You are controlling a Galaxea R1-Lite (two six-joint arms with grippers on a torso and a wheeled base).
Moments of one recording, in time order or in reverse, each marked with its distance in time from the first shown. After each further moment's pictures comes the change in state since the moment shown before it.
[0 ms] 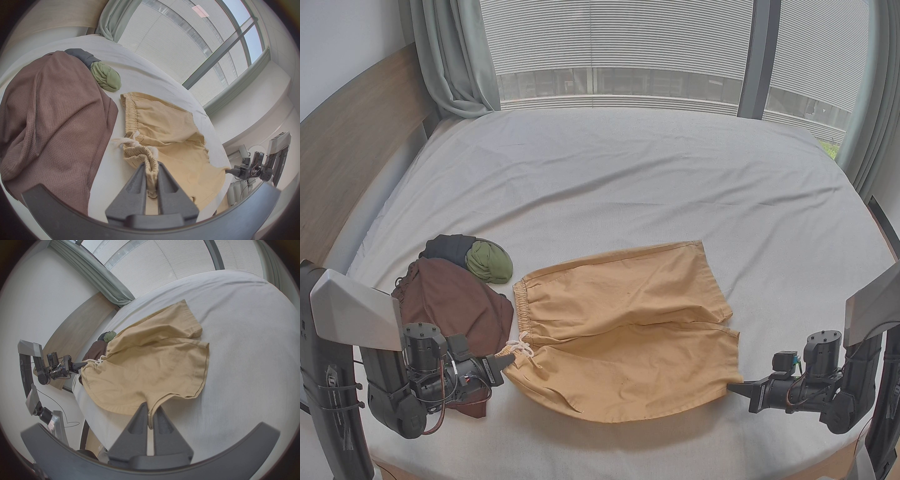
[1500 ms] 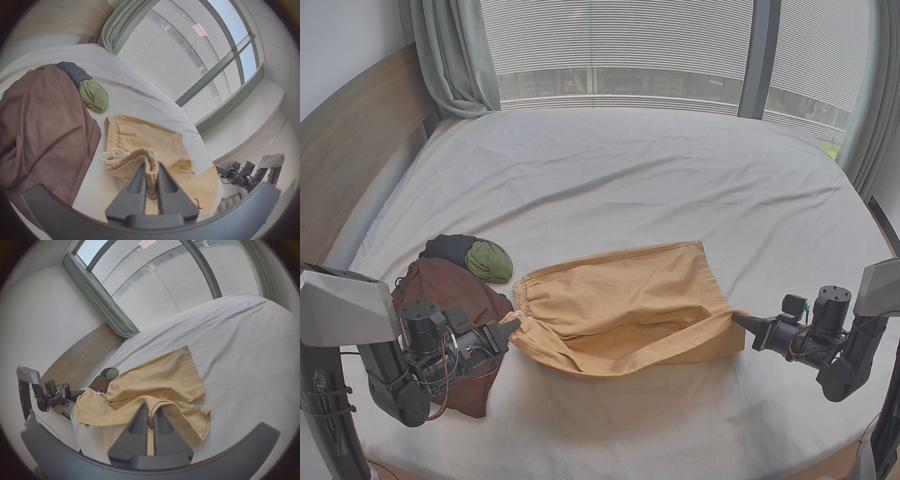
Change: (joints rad) left arm -0.039 -0.085 -0.104 0.001 0.041 -0.144; right arm -0.072 -0.080 -0.274 0.004 0.016 0.109
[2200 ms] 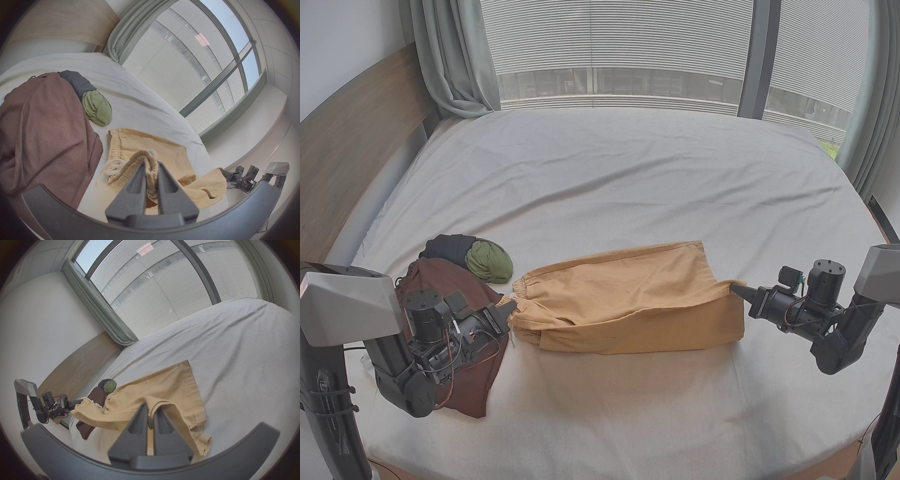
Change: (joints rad) left arm 0.000 0.019 -0.092 0.000 0.100 -0.038; right arm -0.023 -0.004 -0.229 0.156 0.000 0.044
